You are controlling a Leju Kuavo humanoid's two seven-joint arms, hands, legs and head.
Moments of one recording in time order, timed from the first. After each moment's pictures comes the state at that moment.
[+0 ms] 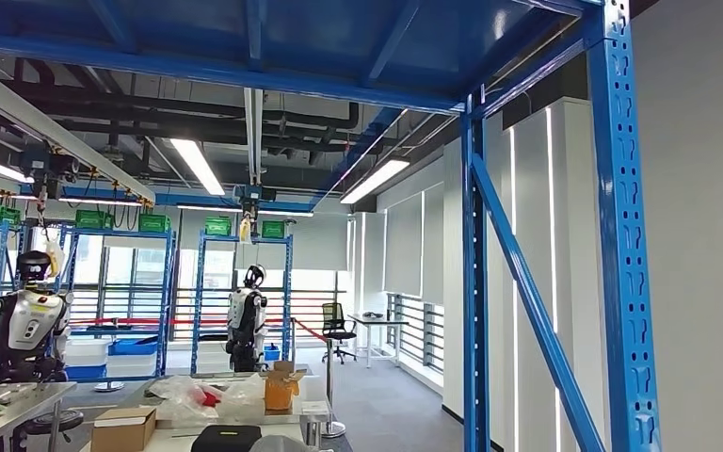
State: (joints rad) left arm -0.15 0.00 -1.05 -0.39 0.62 0.45 -0.16; right arm -0.05 -0.26 0.85 -2.17 -0.12 -0.39 -0.33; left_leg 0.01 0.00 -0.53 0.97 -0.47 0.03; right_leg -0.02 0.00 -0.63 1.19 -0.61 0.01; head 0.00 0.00
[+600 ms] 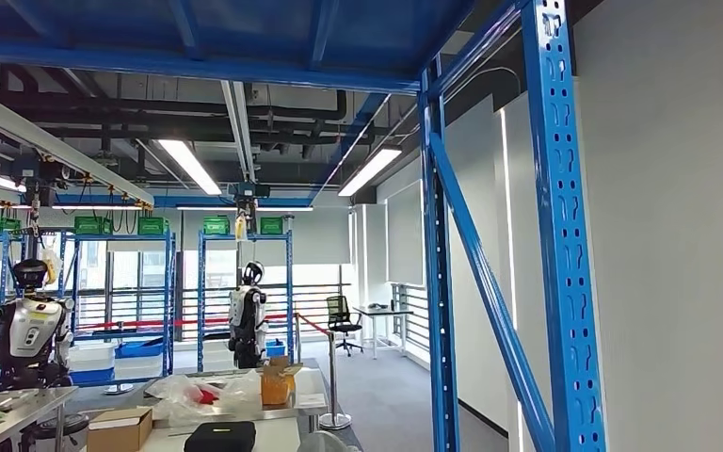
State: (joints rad) left arm -0.15 0.00 -1.05 -0.38 0.64 0.45 -0.15; right arm -0.05 -0.26 0.85 -2.17 -0.13 -0.42 -0.31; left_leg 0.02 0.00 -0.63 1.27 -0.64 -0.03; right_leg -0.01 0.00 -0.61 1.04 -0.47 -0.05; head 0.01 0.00
